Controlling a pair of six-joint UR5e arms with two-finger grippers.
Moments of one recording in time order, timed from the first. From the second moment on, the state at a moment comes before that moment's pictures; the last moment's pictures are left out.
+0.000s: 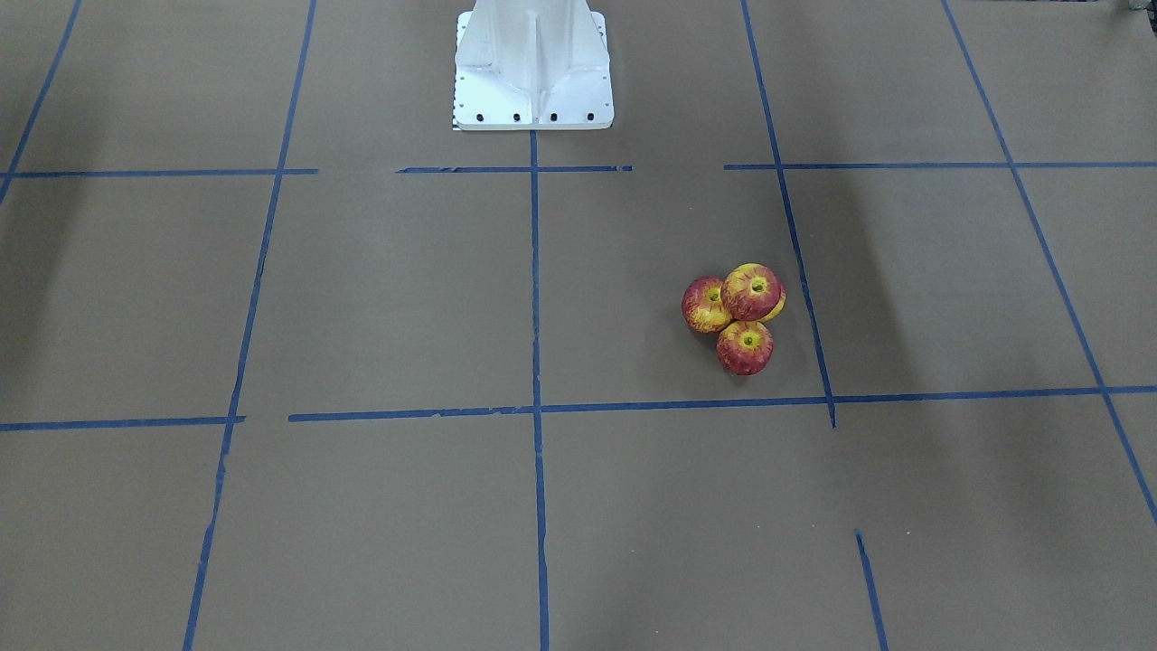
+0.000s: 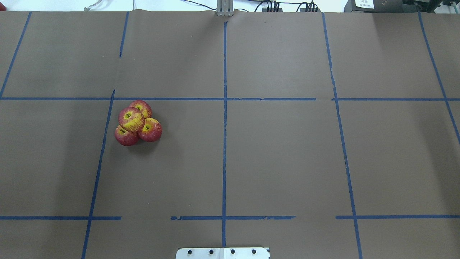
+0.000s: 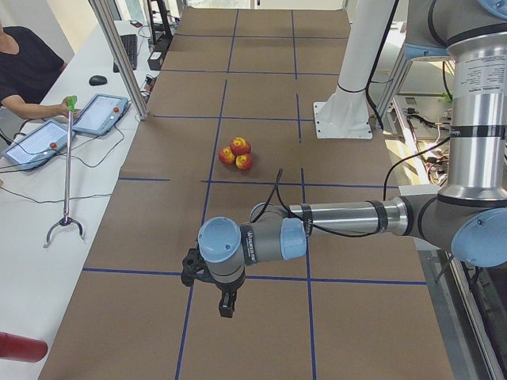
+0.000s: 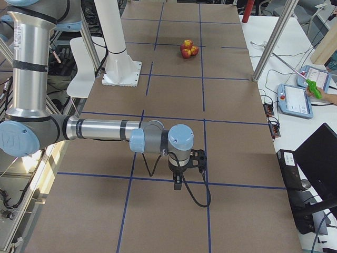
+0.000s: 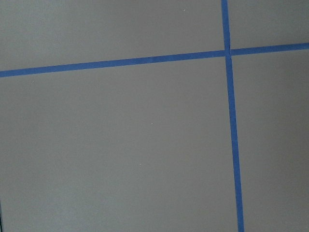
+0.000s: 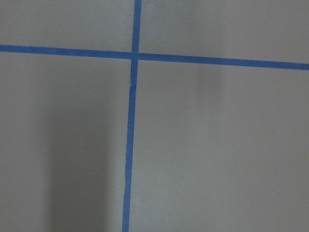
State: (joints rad) left arm -1.69 -1.51 -1.58 -1.50 -2.33 0.28; right arm 1.59 -1.71 1.71 -1.59 2.29 -0.06
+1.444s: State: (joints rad) left arm -1.67 -1.55 -1.58 -1.50 -2.33 0.27; right arm 1.59 -1.71 1.71 -1.59 2.29 -0.06
